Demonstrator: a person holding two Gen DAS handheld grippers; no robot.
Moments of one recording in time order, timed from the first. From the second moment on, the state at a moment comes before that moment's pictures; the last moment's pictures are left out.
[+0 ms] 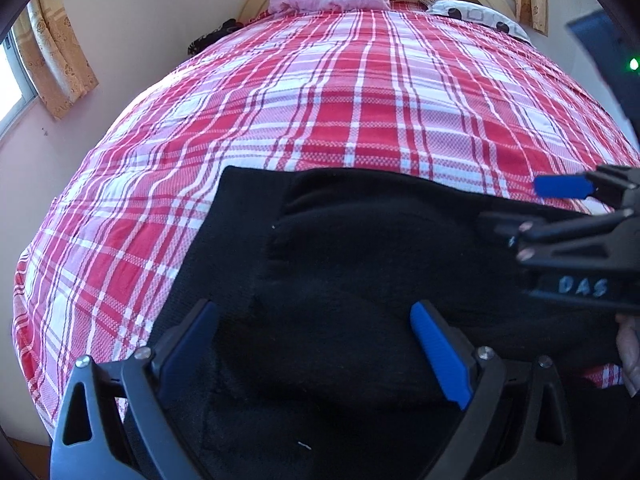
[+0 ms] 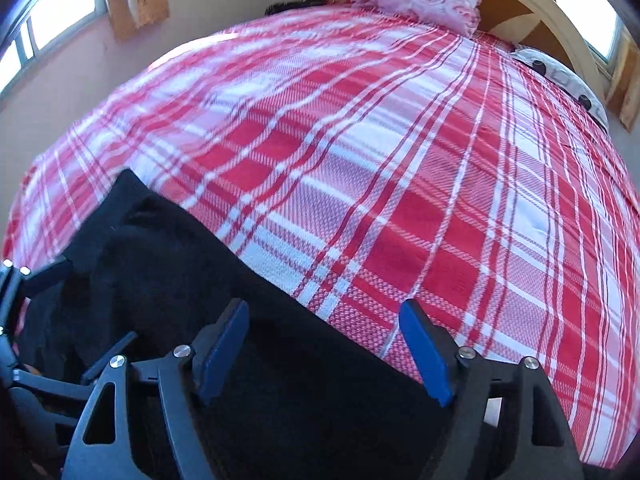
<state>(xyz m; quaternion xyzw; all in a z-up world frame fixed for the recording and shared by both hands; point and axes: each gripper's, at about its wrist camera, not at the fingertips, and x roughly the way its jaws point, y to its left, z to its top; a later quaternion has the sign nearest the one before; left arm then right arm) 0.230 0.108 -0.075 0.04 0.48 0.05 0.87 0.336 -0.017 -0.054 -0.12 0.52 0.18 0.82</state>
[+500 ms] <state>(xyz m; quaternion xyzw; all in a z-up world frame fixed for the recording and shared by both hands) 0.214 0.122 -0.063 0.04 0.47 0.04 0.88 0.307 -0.013 -0.036 -0.09 0.50 0.24 0.82</state>
